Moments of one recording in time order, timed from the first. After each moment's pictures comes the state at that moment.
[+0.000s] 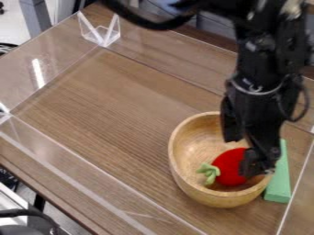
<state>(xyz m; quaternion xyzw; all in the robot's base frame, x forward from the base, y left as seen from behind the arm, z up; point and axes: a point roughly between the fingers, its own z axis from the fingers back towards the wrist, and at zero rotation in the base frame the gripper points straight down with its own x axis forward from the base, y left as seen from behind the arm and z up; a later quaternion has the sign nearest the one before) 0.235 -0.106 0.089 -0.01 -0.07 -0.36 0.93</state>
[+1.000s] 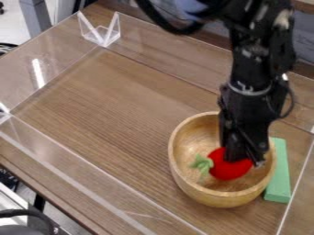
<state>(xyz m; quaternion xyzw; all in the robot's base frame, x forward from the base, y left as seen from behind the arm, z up) 0.252 -0.095 0.077 -0.01 -0.04 -0.36 0.93</state>
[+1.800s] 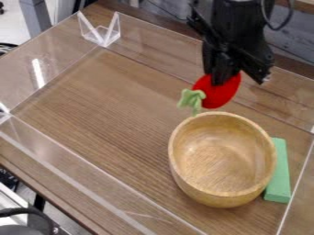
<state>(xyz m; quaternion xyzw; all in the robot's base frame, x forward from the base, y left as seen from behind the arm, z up) 0.265 -0.059 0.153 0.07 -0.11 -0.17 0.98</state>
